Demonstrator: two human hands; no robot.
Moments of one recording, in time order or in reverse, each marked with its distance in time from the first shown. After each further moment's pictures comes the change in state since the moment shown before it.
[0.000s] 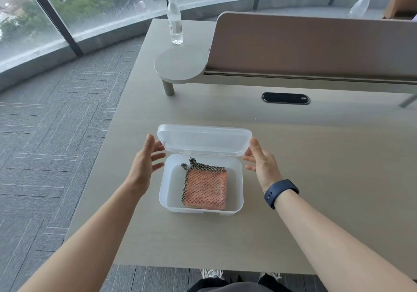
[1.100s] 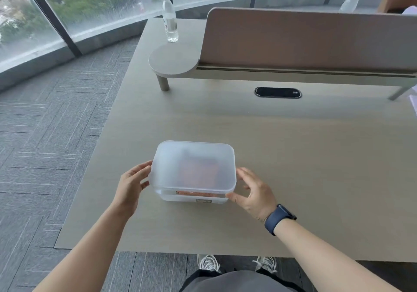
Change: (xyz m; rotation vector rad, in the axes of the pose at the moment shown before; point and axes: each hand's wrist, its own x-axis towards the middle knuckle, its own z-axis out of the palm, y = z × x) left_hand -0.053 -0.056 -0.029 -0.002 0.009 -0.003; right_hand -0.062 0.077 -0.029 -0.533 -0.211 -0.359
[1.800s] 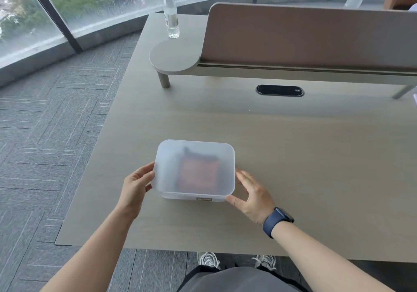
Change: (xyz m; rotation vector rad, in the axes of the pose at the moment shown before) left_hand -0.003 -0.016 0.006 -0.045 0.037 -0.030; right_hand -0.006 0.012 0.012 -0.142 -0.014 0.023
